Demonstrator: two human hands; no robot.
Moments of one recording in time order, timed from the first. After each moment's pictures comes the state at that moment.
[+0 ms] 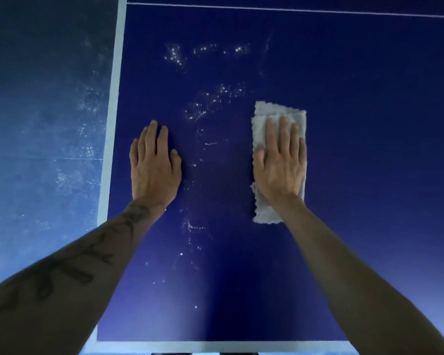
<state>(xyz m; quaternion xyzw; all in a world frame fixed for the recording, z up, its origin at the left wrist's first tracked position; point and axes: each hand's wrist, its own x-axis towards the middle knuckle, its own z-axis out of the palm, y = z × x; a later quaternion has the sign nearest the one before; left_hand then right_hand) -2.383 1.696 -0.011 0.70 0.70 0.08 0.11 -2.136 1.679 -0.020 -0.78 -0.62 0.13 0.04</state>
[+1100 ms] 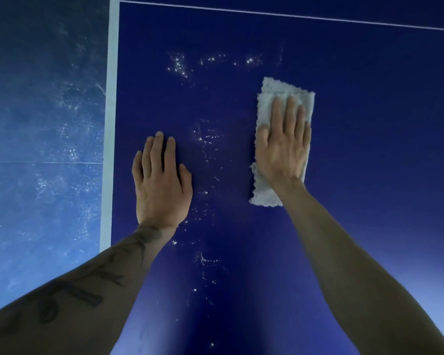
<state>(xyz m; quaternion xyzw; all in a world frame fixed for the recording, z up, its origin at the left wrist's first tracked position) -2.393 1.726 -0.032 0.71 0.69 0.10 0.09 -2.161 1.774 -0.023 -0.81 -0.58 0.11 0.04</state>
